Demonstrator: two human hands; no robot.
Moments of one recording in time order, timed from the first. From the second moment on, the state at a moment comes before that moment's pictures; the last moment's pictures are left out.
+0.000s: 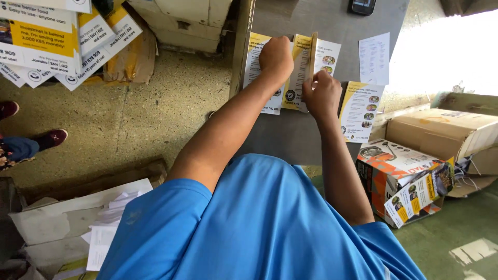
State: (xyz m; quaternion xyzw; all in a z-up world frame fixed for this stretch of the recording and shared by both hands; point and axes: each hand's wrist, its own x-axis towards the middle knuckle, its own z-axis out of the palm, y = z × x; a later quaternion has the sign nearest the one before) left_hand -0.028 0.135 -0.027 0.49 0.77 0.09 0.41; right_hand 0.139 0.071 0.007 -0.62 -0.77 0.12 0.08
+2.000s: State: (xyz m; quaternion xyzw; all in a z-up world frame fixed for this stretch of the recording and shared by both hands) left_hand -0.025 0.128 -0.025 0.46 0.80 0.10 0.36; right_hand 0.167 0.077 0.006 -0.61 -0.75 0.22 0.13
